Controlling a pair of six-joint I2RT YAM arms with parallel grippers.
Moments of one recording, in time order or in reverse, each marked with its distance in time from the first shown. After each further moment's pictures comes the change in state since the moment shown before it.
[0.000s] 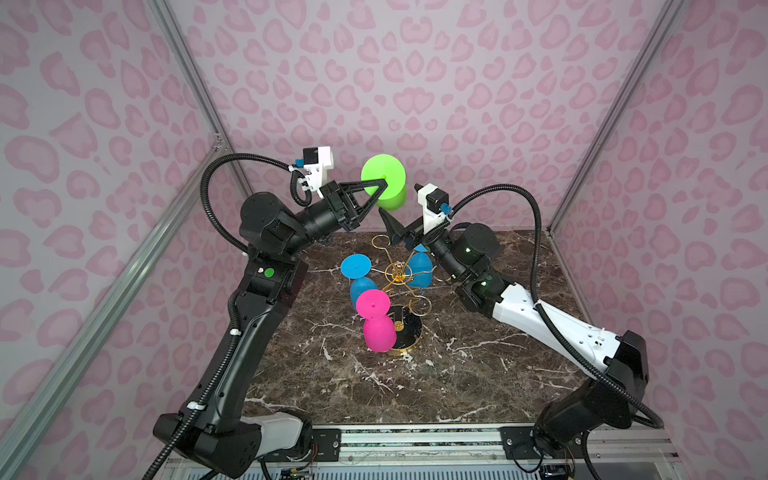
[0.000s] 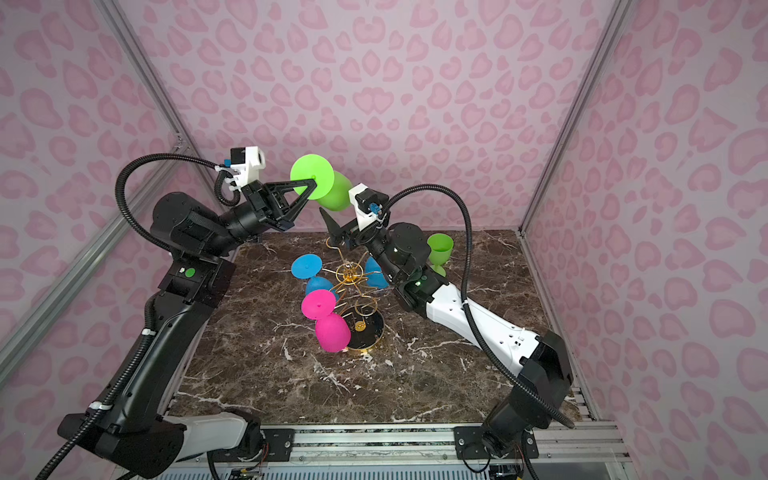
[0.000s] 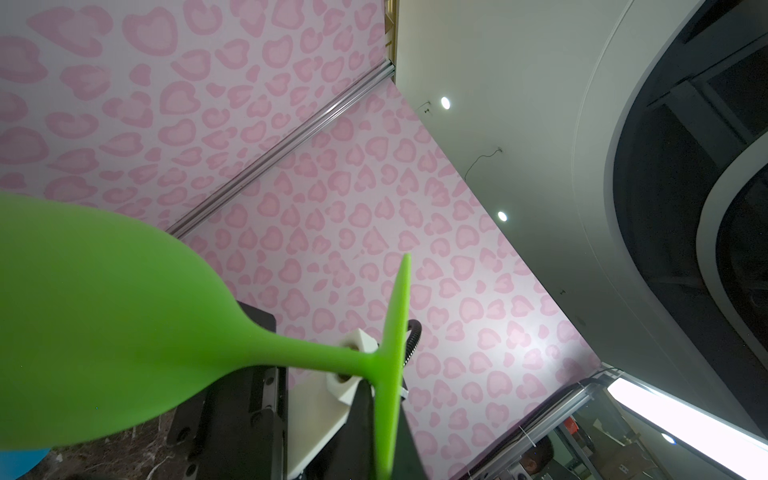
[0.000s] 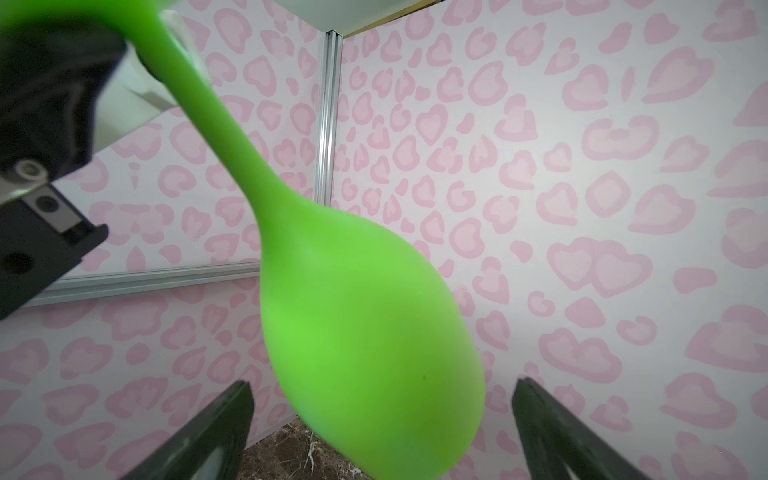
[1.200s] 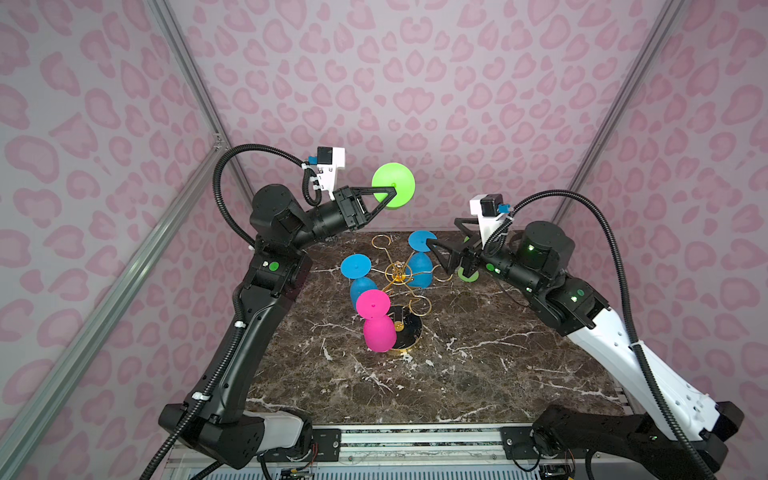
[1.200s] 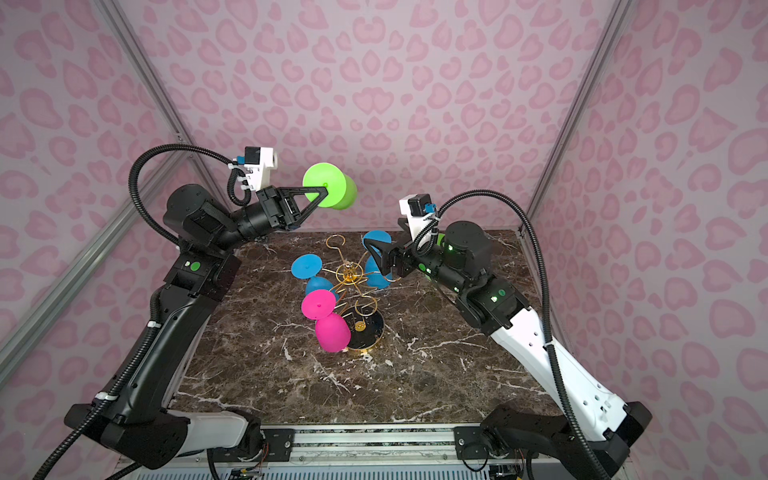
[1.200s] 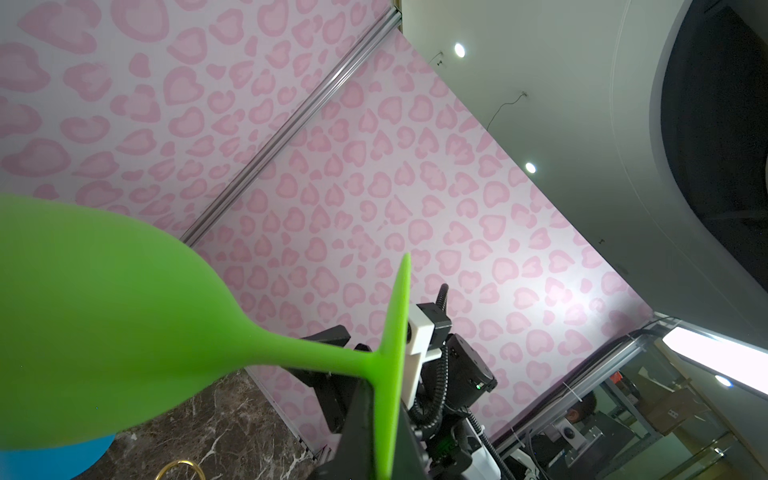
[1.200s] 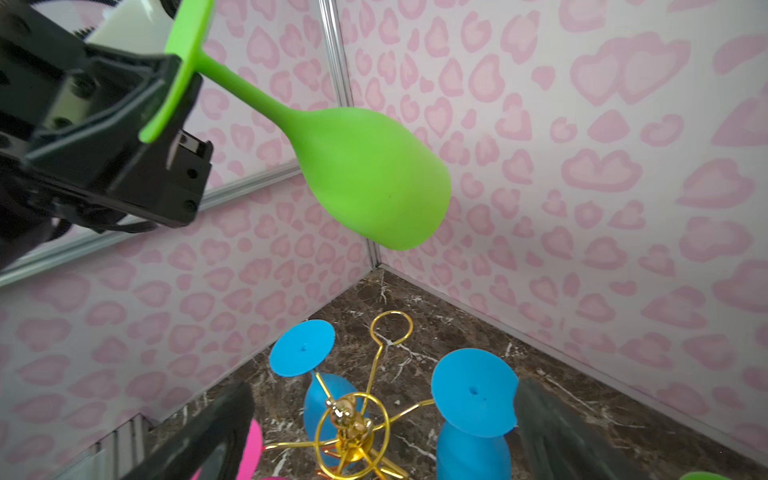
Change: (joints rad) left arm -0.013 0.045 0.048 -0.109 0.058 0.201; right arm -0.137 -0.353 -0.040 -0.715 -0.229 0.250
